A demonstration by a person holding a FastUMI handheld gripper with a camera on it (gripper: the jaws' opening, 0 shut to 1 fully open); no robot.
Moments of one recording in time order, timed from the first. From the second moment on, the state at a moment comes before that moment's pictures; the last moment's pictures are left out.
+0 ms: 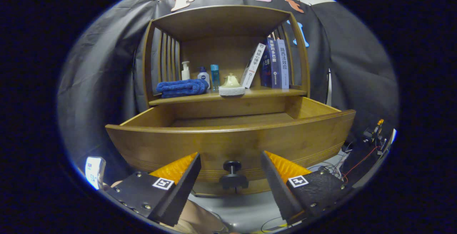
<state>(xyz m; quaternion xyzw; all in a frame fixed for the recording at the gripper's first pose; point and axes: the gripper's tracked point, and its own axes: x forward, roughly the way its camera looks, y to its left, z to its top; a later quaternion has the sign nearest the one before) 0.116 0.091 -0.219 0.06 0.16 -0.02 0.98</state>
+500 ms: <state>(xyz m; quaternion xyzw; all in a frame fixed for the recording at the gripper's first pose) 0.124 0.095 -0.226 0.05 0.16 -0.01 0.99</state>
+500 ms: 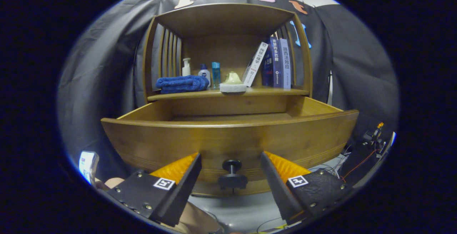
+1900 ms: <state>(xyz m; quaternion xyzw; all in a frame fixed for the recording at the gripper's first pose) 0.229 0.093 -0.227 0.03 0.16 0.00 0.99</state>
